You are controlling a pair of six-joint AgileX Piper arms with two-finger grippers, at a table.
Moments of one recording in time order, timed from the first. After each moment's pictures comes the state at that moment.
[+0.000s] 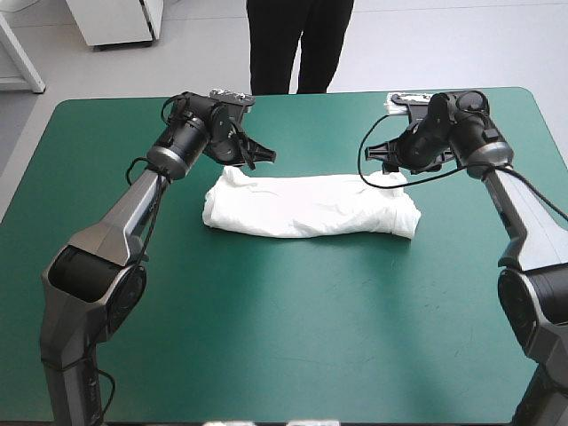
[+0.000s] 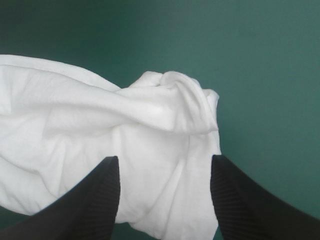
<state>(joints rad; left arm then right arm) -0.41 2.04 -2.02 0.06 1.12 -0.12 0.20 1.86 -1.79 0.09 1.11 0.11</state>
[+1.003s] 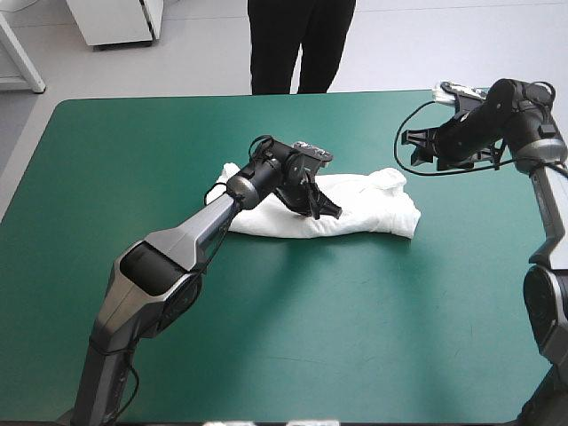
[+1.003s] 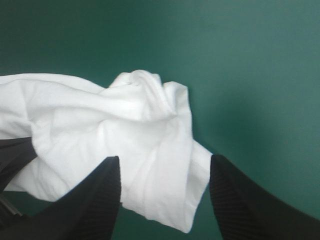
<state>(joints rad) -0.62 2.25 -2.02 -0.07 1.04 -0.05 0.00 1.82 -1.79 0.31 1.18 0.01</state>
